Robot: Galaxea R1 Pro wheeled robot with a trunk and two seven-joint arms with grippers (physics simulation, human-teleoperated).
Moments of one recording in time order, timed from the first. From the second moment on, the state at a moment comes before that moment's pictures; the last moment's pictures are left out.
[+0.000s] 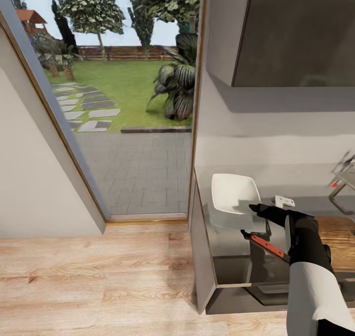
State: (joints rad) left arm 0.41 -0.02 0.00 -0.47 0.01 -0.64 0.00; right arm -0.77 -0.02 -0.58 -1.06 0.36 0.67 0.44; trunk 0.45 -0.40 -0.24
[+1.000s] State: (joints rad) left arm 0.41 -0.02 0.00 -0.47 0.01 -0.64 0.00; right arm -0.76 -0.02 -0.58 -1.27 0.37 0.74 0.57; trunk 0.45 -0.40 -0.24
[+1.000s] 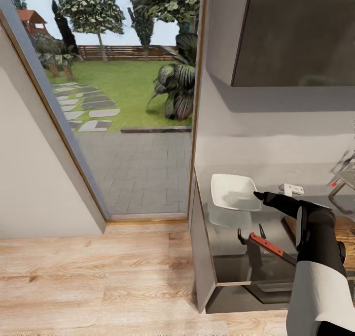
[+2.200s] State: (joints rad) left arm 0.41 -0.02 0.00 -0.47 0.01 -0.64 0.00; right arm -0.76 -0.02 -0.58 -1.27 0.36 0.74 0.57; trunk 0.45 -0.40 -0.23
